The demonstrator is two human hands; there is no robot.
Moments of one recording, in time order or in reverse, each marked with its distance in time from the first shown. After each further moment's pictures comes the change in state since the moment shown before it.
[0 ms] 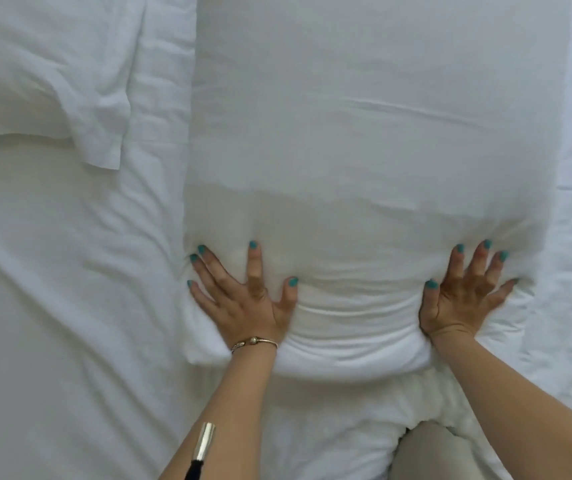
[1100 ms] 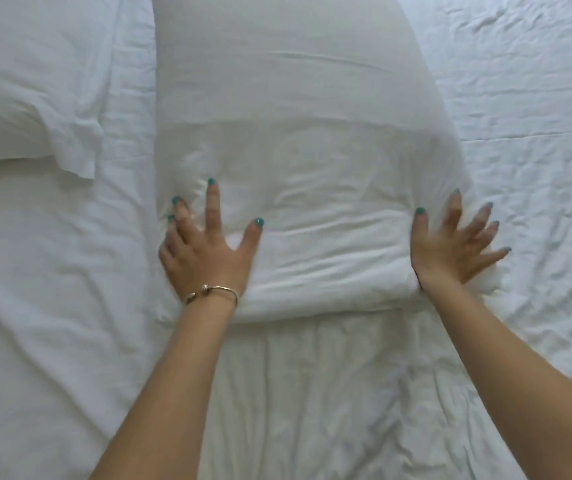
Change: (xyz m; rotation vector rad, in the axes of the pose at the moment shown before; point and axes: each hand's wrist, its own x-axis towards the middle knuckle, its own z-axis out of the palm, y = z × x) left_hand -0.002 -0.031 -0.053 -0.116 -0.052 0.109; right_hand -0.056 -0.013 -0.033 -0.008 0.233 0.556
